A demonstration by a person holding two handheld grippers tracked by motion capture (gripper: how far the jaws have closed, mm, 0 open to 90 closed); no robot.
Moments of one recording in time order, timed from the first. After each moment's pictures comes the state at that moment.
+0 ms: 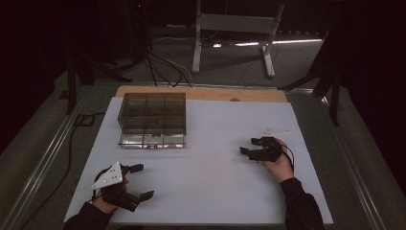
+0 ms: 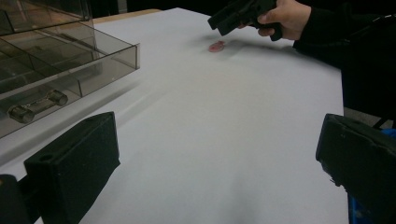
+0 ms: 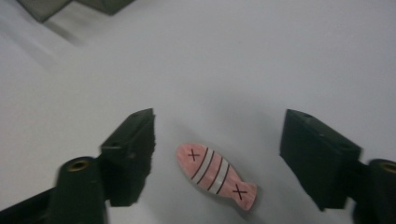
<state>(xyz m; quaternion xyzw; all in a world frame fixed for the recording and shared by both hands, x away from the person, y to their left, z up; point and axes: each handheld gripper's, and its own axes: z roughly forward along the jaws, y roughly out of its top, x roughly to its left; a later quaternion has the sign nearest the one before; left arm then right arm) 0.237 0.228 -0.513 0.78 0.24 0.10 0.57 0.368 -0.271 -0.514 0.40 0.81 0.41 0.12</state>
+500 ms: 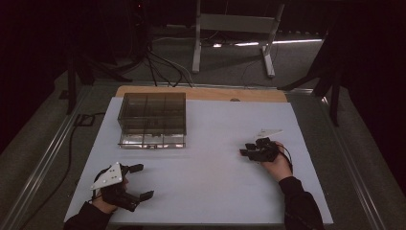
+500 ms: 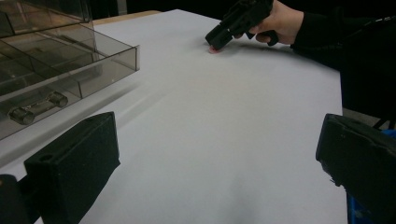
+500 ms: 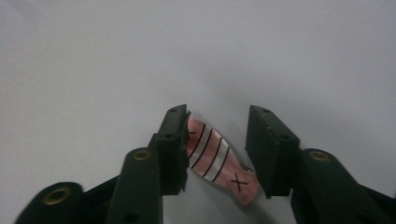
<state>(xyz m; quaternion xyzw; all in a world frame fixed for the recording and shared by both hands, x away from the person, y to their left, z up) 0.237 0.228 -0.513 0.78 0.24 0.09 0.57 0.375 -0.267 -0.527 0.37 0.85 0.36 0.10</state>
